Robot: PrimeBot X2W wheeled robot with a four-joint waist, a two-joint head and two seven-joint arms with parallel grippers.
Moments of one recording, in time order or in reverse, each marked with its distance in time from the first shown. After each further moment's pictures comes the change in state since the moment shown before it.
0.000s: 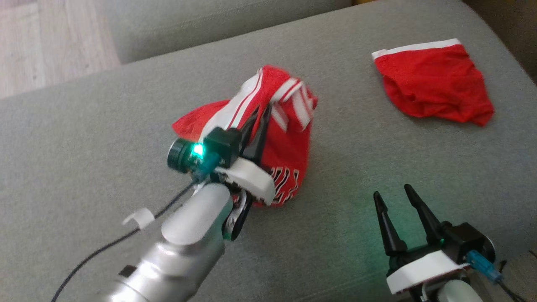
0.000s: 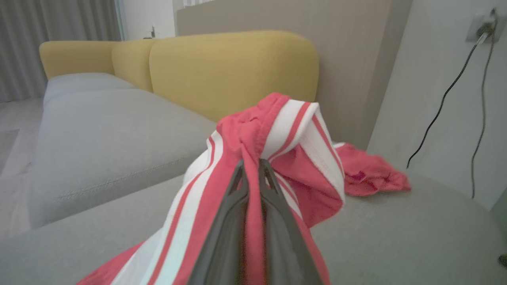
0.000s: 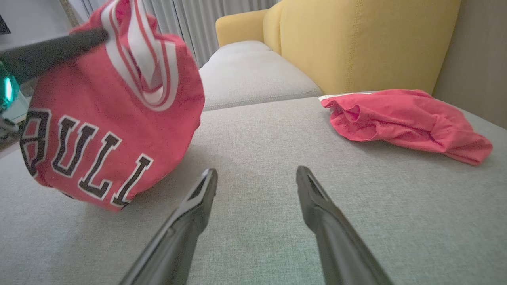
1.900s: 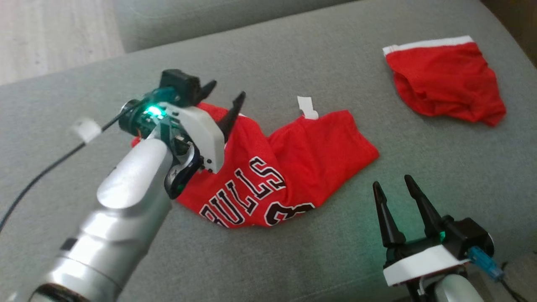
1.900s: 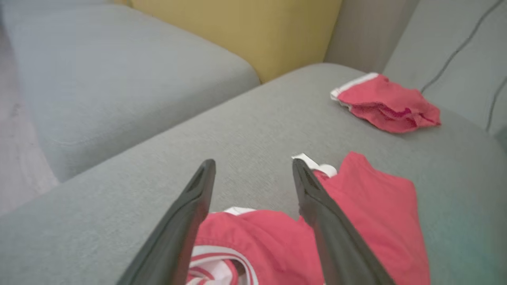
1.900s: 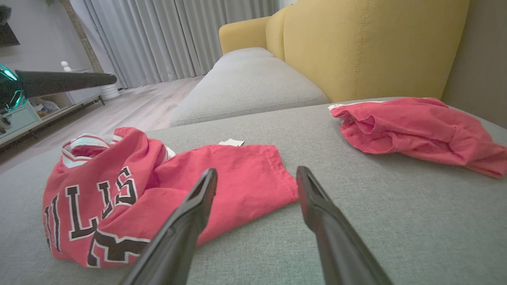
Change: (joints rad) left arm -0.091 0.134 0.214 -0.054 0.053 -0.271 0.458; right arm 0.000 0.039 -0.020 -0.050 -0.006 0.000 0.000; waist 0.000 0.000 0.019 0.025
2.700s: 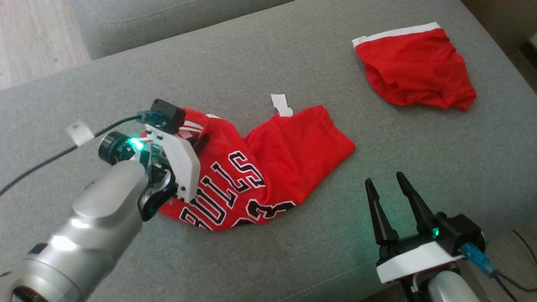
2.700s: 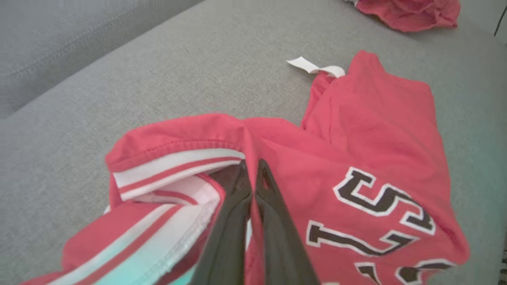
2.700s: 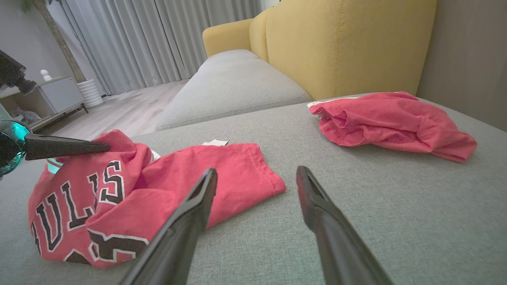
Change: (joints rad) left arm -0.048 0.174 -0.377 0.048 -0.314 0.000 0.105; right arm -0.027 0.010 0.026 0.015 0.018 0.000 0.000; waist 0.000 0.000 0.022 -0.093
